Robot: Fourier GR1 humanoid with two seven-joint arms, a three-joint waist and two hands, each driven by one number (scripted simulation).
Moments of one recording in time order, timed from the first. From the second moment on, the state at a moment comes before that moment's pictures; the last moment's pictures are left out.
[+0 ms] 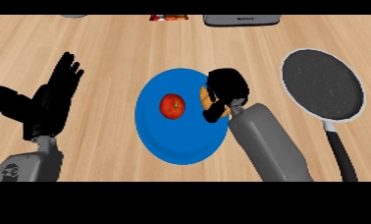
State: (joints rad) left arm -0.15 0.19 0.10 -1.59 0.12 0.09 0.24; right arm -0.60 0.00 0.29 -1.09 1.06 0.35 0.37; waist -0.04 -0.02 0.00
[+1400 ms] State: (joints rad) left arm -0.16 0.17 0.09 -1.59 0.11 0.07 0.24; right arm -0.60 -0.22 0.01 -1.80 1.27 0.38 0.74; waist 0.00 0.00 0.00
